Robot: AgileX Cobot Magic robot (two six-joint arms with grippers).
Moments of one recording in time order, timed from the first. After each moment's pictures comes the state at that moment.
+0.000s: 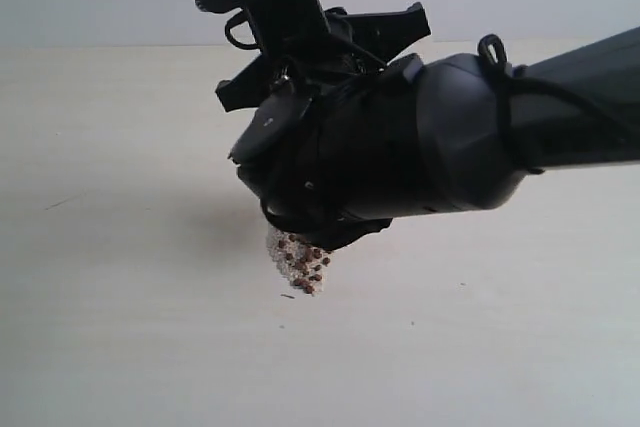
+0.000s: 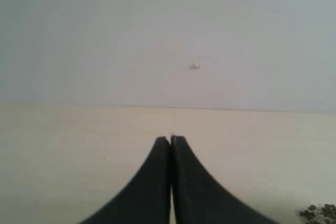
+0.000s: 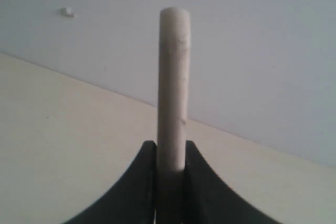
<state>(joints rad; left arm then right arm) -0.11 0.12 0.00 -1.74 0.17 1.62 1.02 1.90 -1.15 -1.70 1.03 1.85</state>
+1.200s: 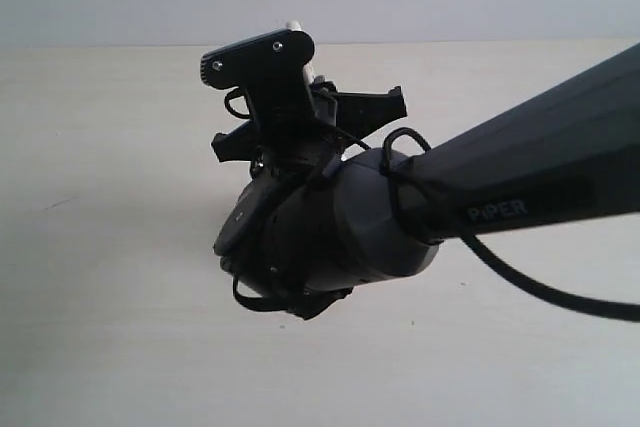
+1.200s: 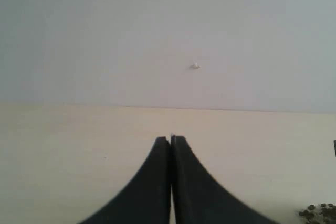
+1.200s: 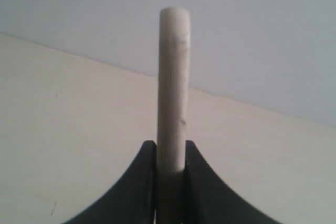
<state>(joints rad) -0.11 0.12 0.00 -1.74 0.18 1.62 1.07 2.06 -1.14 -1.73 1.14 2.10</state>
